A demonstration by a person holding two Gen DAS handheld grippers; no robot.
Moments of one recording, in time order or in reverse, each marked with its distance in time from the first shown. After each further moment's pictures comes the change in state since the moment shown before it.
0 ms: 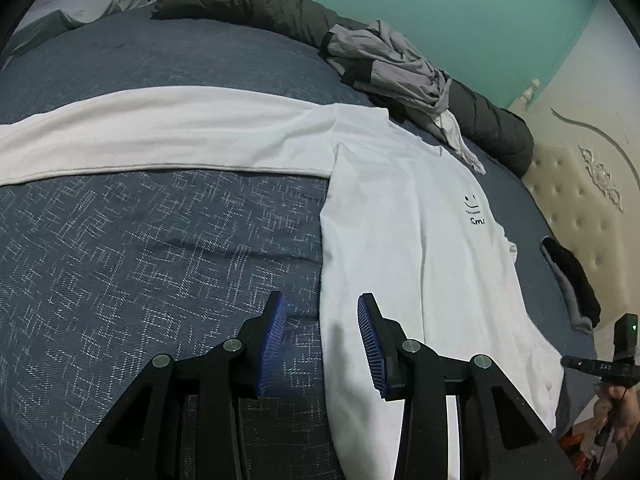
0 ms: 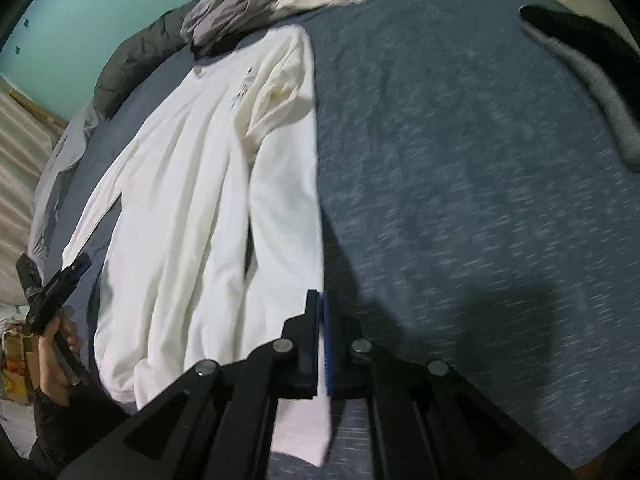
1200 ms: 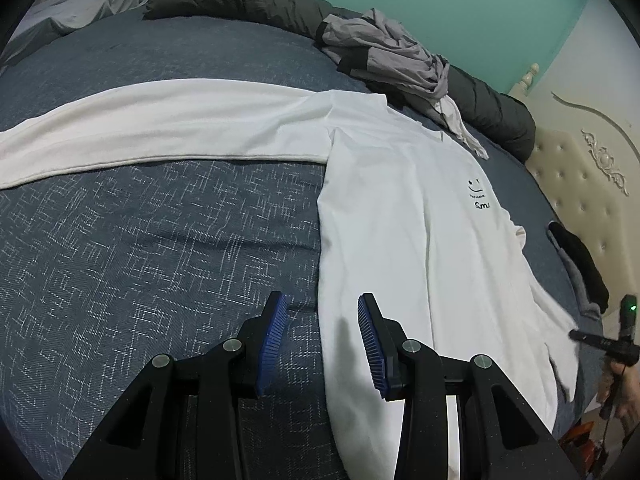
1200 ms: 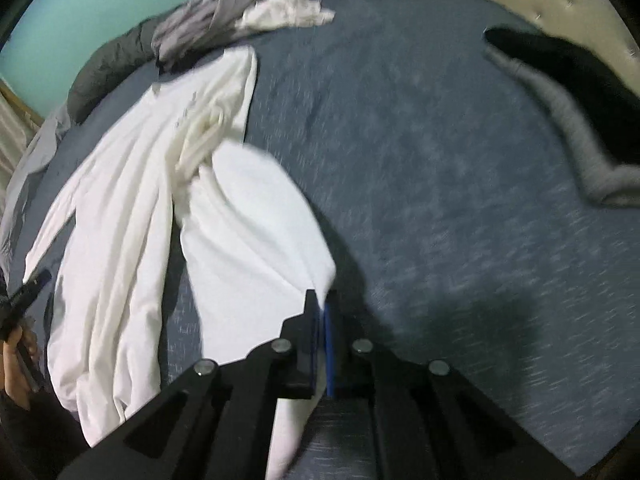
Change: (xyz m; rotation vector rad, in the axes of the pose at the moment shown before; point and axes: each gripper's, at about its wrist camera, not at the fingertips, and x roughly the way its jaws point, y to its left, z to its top) left arm 0.009 -0.009 -0.010 0.034 0.037 0.021; right arm -0.002 -0.049 0.034 -0.031 -0.080 -0.136
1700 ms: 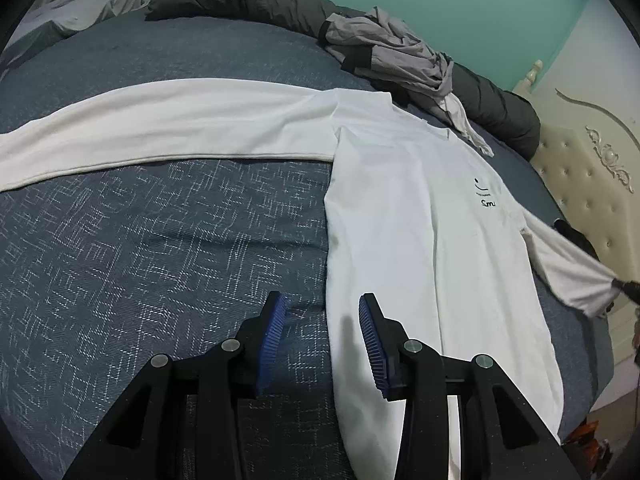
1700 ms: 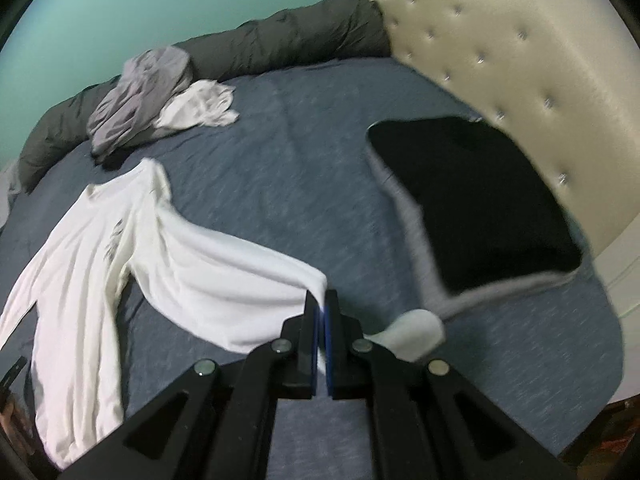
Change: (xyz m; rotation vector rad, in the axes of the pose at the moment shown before) left arm 0.001 0.000 0.000 0.012 0.002 0.025; right arm -0.075 -0.073 0.099 0.076 -0.170 -0.235
